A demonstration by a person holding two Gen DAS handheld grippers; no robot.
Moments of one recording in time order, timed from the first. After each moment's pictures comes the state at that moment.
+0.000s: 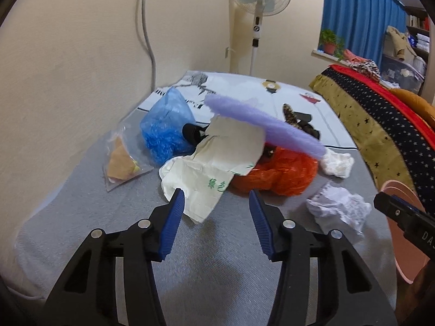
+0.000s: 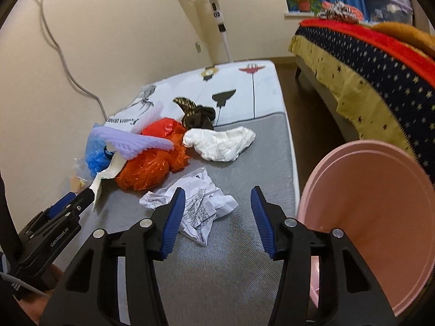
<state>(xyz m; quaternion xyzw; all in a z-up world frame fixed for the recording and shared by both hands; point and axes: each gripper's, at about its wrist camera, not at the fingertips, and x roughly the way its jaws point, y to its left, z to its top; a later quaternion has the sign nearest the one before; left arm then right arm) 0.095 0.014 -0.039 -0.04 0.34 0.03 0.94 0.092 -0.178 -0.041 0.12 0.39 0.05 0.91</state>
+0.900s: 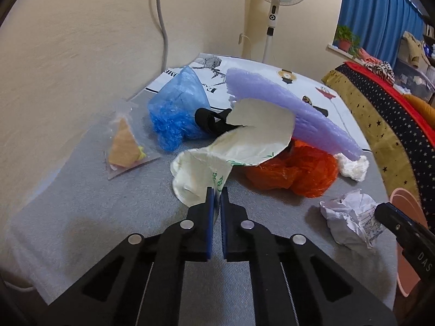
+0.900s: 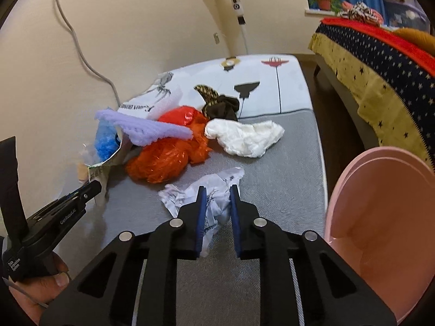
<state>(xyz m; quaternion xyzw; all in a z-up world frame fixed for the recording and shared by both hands) 0.108 0.032 -0.049 -0.08 0.37 0.05 0.92 0.099 -0.157 -0.042 0.09 0.39 0.09 0.91</state>
